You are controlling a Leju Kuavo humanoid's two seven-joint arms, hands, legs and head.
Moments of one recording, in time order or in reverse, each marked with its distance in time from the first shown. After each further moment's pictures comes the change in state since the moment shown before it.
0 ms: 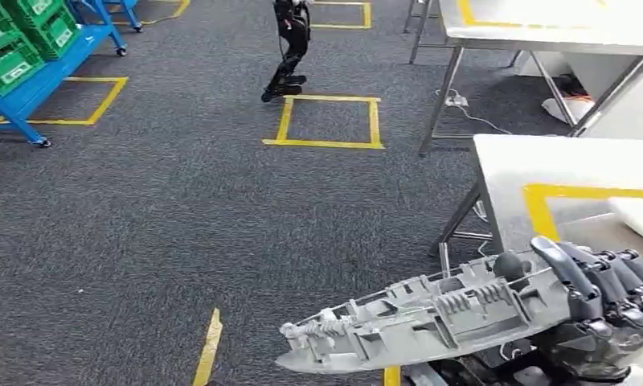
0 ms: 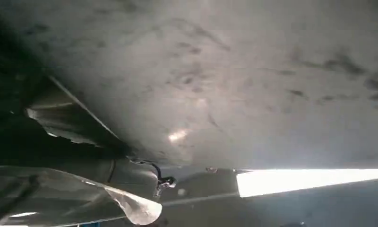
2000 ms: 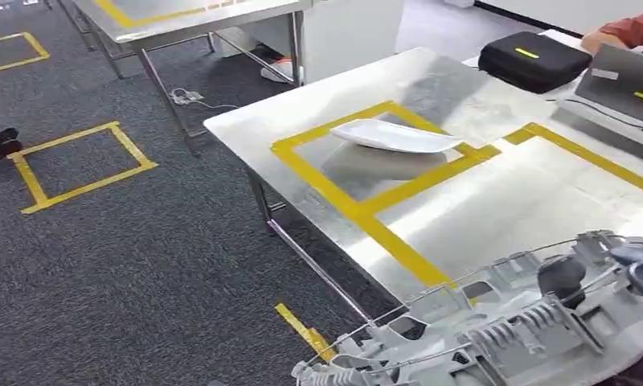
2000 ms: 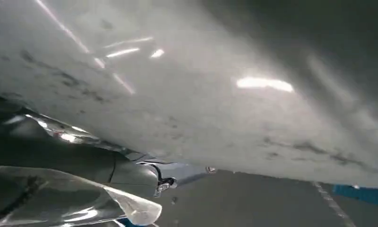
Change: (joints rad) left arm -0.007 0.005 -0.029 0.000 -0.016 -0.026 -0.013; right arm -0.152 -0.087 0.083 -0.127 -0.070 -0.003 0.000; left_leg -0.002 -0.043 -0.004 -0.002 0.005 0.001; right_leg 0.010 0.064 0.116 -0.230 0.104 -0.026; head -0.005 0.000
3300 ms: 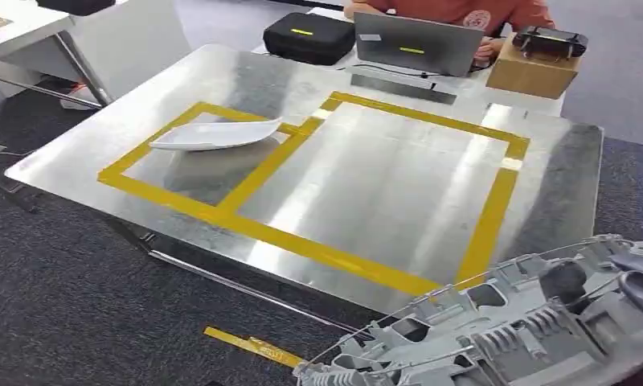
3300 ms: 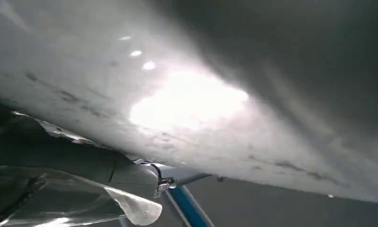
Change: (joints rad) left arm -0.002 0.023 -0.011 0.000 0.003 -0.058 0.003; right arm -0.002 -0.018 0.001 -0.018 0.066 0.001 0.001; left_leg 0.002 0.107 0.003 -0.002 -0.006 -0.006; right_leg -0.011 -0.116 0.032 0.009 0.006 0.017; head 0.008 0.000
